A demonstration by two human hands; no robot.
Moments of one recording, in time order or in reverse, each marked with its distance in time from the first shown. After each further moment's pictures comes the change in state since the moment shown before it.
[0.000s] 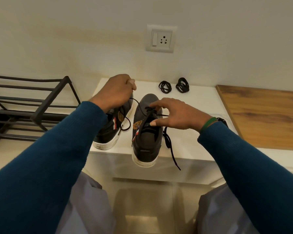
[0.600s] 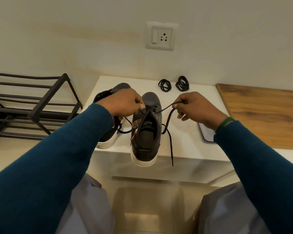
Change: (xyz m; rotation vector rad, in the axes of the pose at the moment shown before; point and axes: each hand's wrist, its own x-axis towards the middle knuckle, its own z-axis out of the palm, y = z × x) left_hand 0.002 -0.012 0.026 0.298 -0.368 0.035; right_hand -0.017 0.028 -0.013 0.366 0.234 0.274
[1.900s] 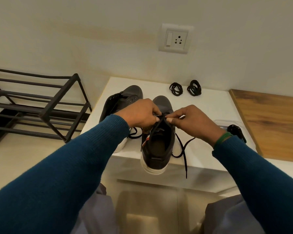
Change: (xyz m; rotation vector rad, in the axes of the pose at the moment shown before) left_hand -0.001 0.006 0.014 -0.024 -0.035 0.069; right_hand 0.007 -0.011 0.043 -0.029 -0.069 -0.078
